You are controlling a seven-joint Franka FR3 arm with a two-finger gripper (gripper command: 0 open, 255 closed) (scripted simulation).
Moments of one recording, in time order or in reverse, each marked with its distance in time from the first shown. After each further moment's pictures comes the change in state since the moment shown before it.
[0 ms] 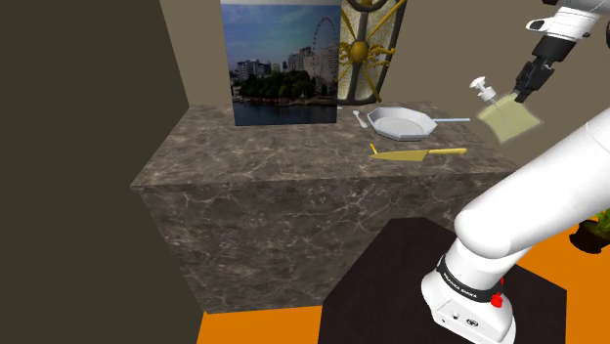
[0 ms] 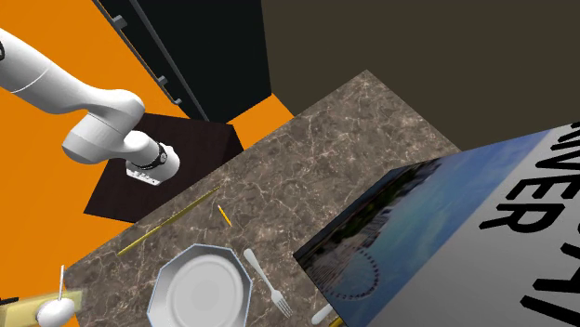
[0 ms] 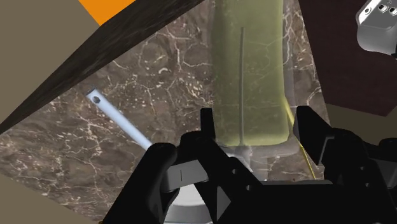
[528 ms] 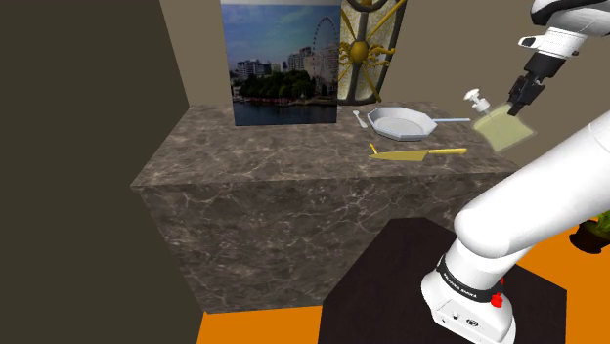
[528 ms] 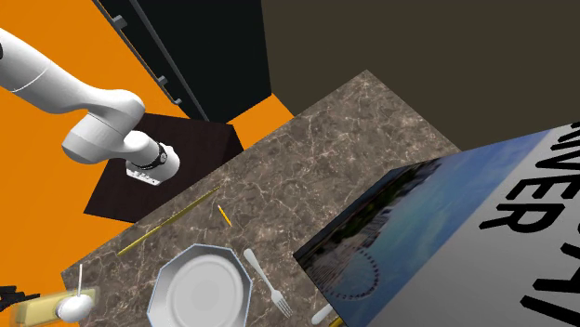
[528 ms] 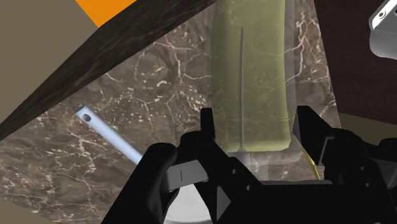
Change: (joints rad) arm -0.011 -0.016 -0.006 -0.117 -0.015 0.109 -0.004
